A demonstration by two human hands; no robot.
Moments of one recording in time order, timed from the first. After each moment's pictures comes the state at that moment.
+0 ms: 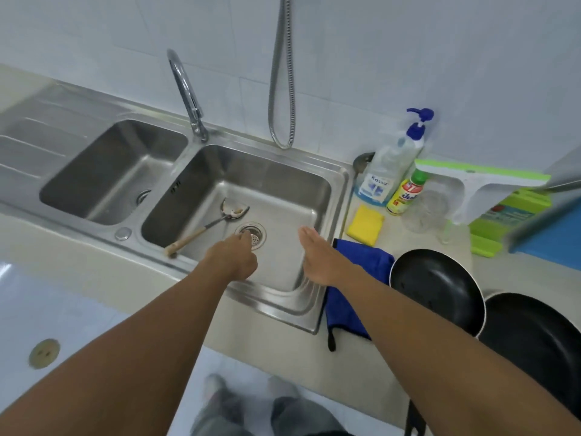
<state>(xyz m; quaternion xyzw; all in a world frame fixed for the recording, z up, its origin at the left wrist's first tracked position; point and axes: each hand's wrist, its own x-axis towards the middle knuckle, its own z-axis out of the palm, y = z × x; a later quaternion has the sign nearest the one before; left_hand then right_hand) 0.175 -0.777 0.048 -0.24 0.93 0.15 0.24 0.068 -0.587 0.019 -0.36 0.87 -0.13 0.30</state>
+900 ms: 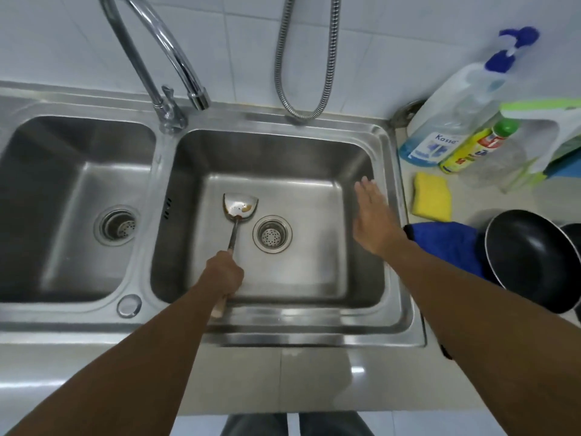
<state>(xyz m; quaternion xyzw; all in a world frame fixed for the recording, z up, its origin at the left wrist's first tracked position) 0.137 -0.975 -0.105 -0.36 0.81 0.34 0.32 0.005 -0.678 -0.067 -0.12 0.98 -0.09 0.14</state>
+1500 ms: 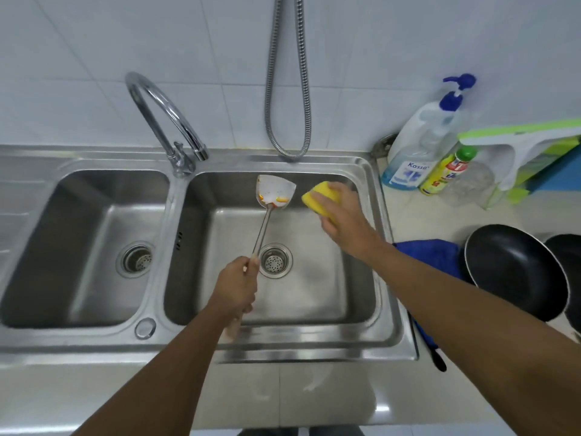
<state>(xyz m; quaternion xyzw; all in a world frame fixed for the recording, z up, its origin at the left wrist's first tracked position) 0.144 -0.940 -0.025 -0.30 0.76 0.56 0.14 -0.015 -0.706 -0.029 -0.30 0.92 -0.25 -0.05</state>
